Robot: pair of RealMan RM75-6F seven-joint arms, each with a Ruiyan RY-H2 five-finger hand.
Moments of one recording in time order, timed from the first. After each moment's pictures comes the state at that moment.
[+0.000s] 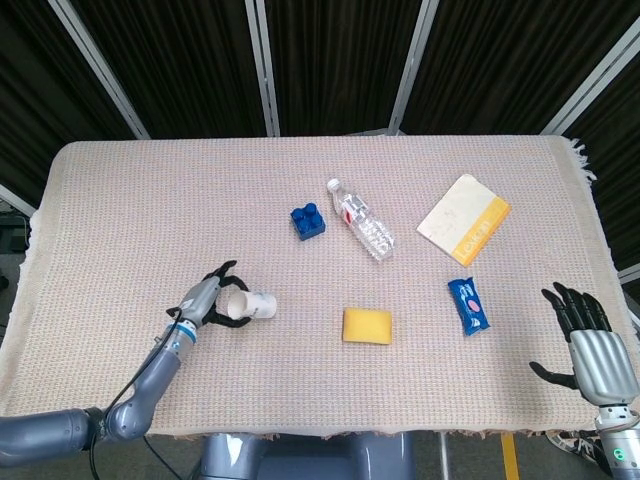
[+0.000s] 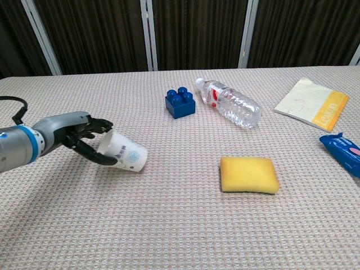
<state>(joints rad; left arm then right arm) -0.68 -1.56 -0.20 -1.59 0.73 0.87 0.09 0.09 -1.04 0.04 -1.69 -1.51 1.43 0.04</state>
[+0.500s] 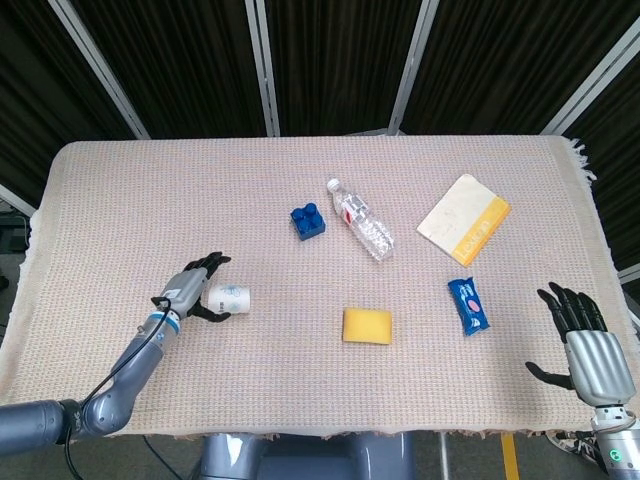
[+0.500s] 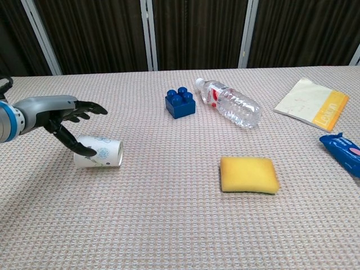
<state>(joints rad) -0.75 -1.41 -0.19 -1.70 0.63 0.89 0.28 0.09 -1.05 0.04 -1.69 -1.52 1.44 0.03</state>
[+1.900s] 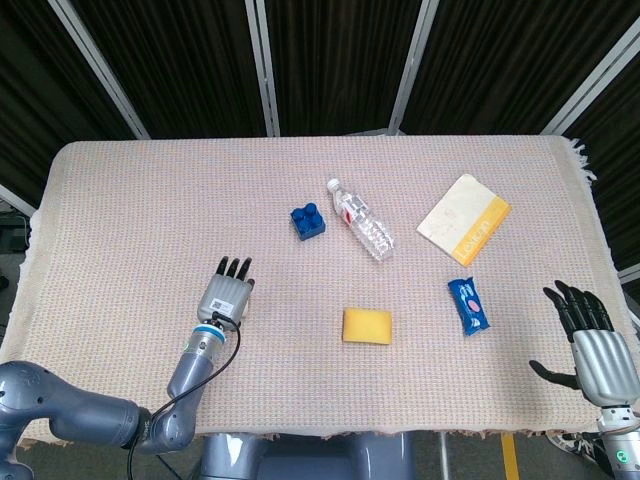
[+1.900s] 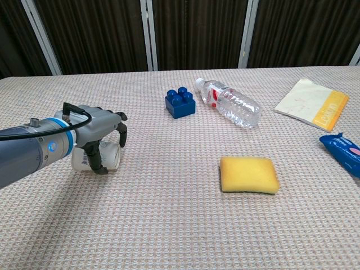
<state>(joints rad) -1.02 -1.68 -0.02 -1.67 0.45 1.29 0.94 0.09 -1.03 0.05 -1.69 -1.53 1.45 0.07</state>
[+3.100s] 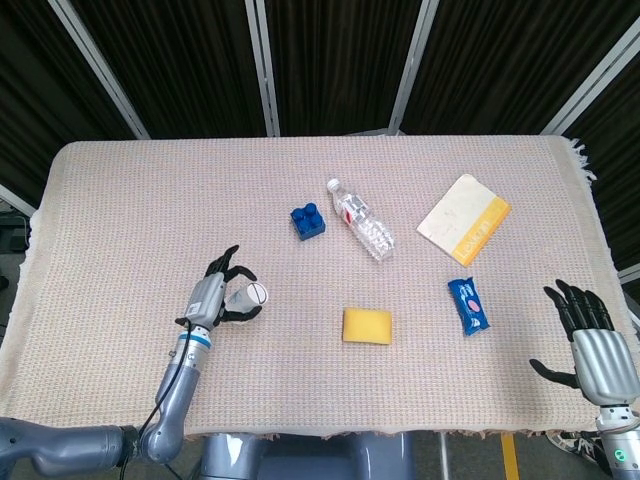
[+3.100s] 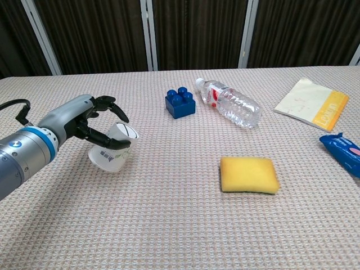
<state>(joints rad) -0.66 -1.77 -0.17 -1.53 0.89 1.23 0.04 0.09 -1.05 0.05 -1.69 -1.52 1.46 0.05</state>
